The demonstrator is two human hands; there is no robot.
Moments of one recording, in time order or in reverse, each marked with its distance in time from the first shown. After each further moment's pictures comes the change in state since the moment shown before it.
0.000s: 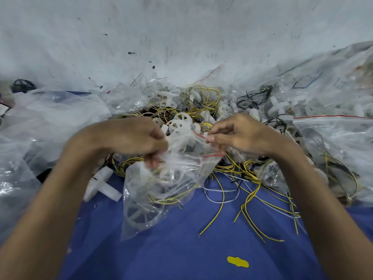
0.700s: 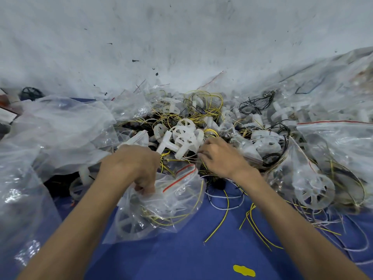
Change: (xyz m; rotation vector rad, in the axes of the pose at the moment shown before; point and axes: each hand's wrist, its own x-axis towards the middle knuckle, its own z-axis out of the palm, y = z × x) left_hand 0.018 -0.013 0.031 0.770 -0.059 -0.309; right_hand 0.039 0.053 0.074 -0.512 0.143 0.090
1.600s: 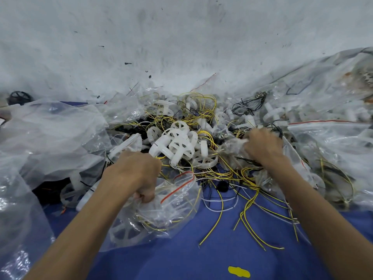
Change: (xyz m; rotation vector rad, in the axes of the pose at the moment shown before) left_hand 0.001 0.016 0.002 0.105 0.063 0.003; right_hand -0.016 0.074 -0.044 -0.283 0.082 0.560
